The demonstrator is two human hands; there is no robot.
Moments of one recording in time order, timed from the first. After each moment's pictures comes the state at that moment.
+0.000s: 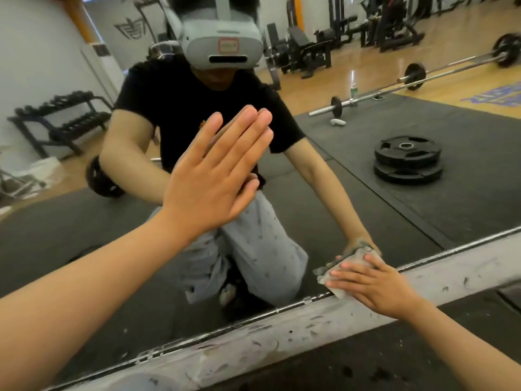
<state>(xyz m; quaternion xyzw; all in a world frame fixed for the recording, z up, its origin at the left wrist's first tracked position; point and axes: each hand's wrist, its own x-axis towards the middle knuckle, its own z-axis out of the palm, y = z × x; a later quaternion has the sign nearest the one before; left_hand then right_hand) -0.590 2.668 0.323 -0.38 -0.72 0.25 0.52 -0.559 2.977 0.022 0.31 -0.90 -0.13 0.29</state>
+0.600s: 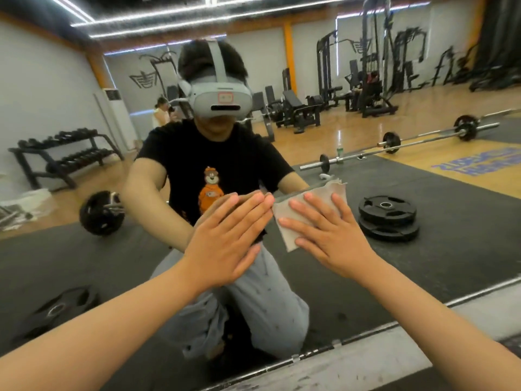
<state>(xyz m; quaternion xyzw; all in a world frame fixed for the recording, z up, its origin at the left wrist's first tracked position) -0.581 2.670 0.340 -0.41 -0.73 0.23 0.49 -0.594 2.929 0.270 0.23 -0.81 -0.09 0.54</state>
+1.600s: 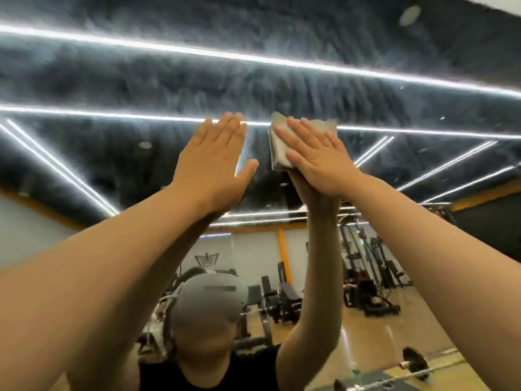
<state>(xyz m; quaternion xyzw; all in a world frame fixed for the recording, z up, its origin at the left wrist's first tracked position) -0.604 2.708 0.823 -0.20 -0.71 0.11 0.67 -0.614 2.936 0.826 0.16 -0.77 -0.01 0.61</state>
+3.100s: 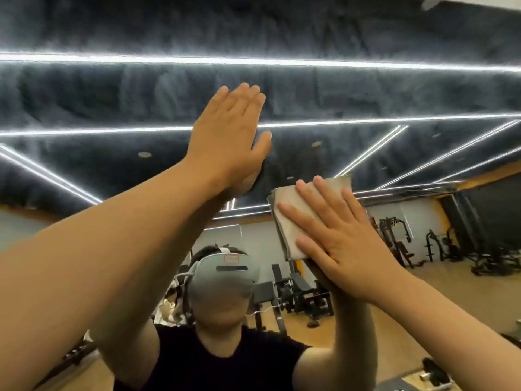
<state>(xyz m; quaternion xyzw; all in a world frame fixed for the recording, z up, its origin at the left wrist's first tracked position) -0.589 2.750 1.195 -0.25 -0.67 0.12 0.68 -0.614 2.944 1.035 0.18 -0.76 -0.05 0.63</state>
